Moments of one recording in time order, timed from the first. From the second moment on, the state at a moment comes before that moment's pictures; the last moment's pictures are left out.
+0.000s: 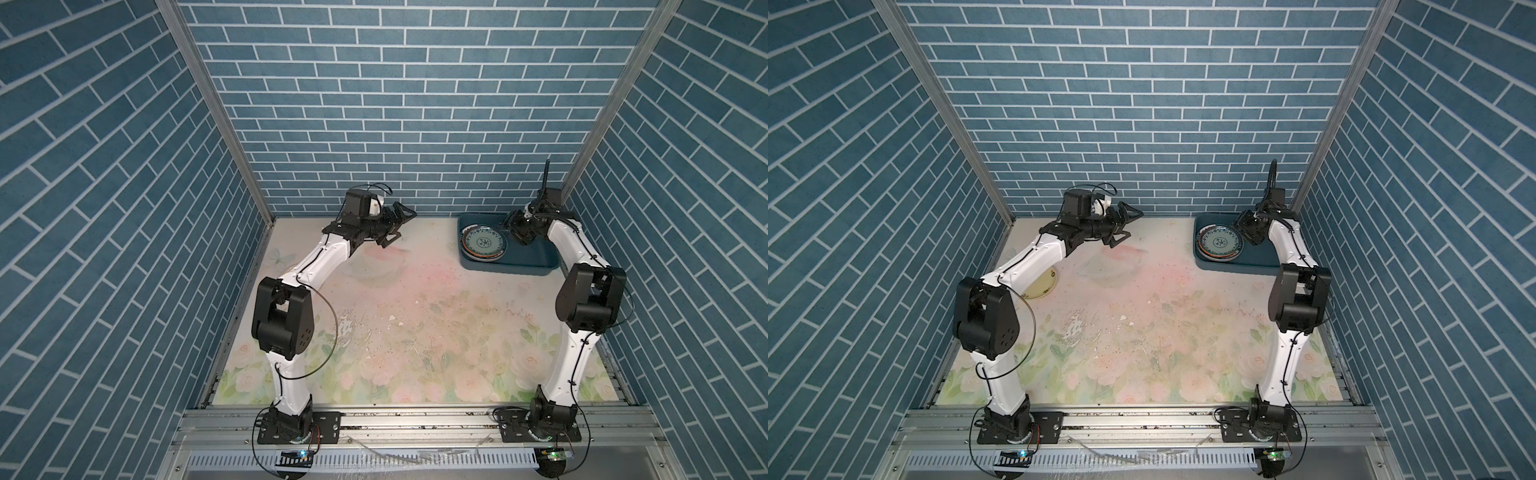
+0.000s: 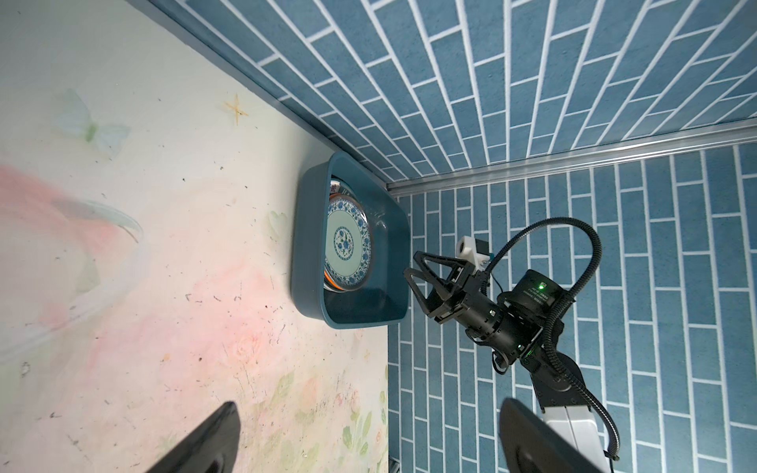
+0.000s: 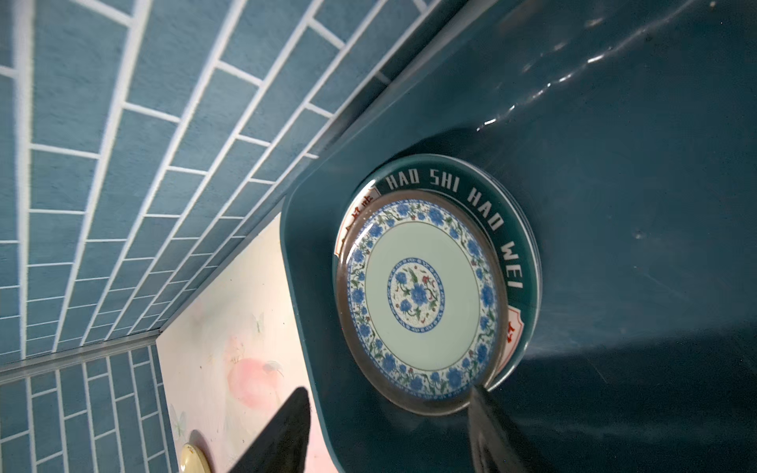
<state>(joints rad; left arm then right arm) -0.34 1.89 1.64 -0.22 0.61 -1.02 -0.04 2.11 1.90 -0.71 -0.39 0.57</state>
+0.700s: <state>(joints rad) 0.18 1.48 1.09 -0.52 0.30 -0.91 0.35 1.95 1.92 -0.49 -0.43 0.60</state>
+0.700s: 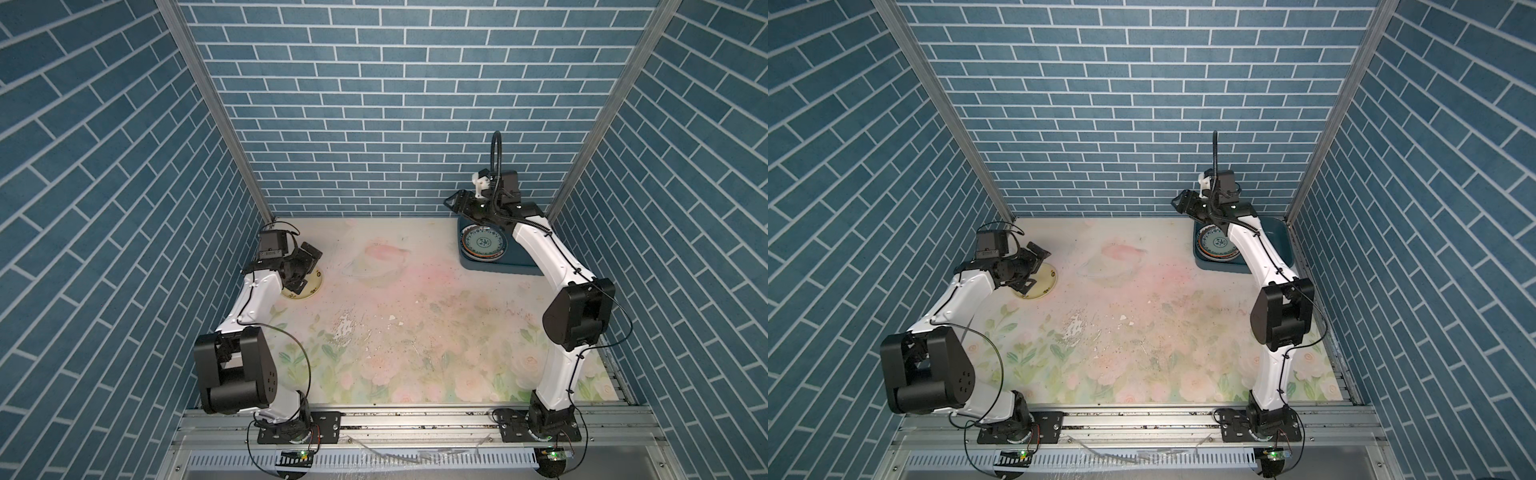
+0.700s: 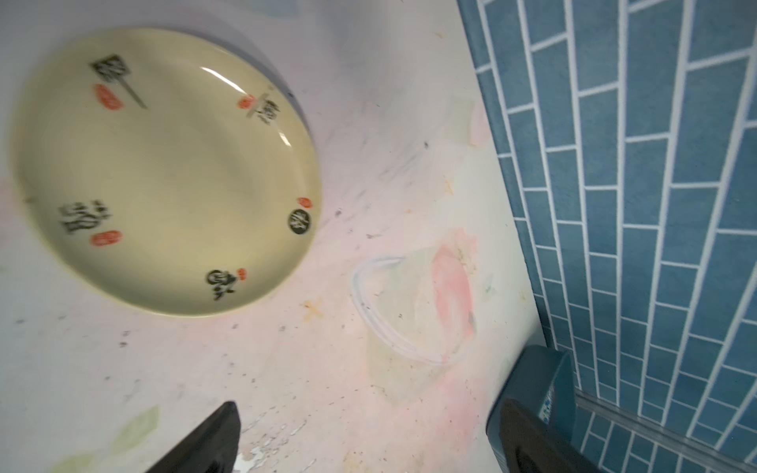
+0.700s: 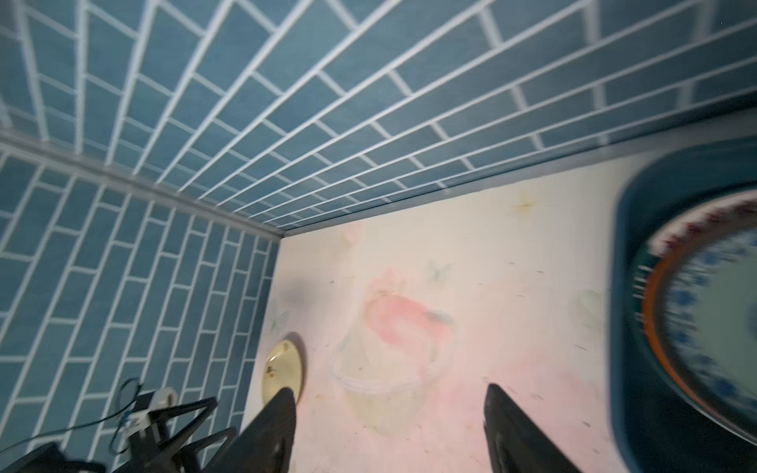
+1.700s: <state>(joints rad) 0.40 1.73 0.91 -0.24 0.40 -0.99 0.67 2.43 2.29 -0.36 -0.94 0.77</state>
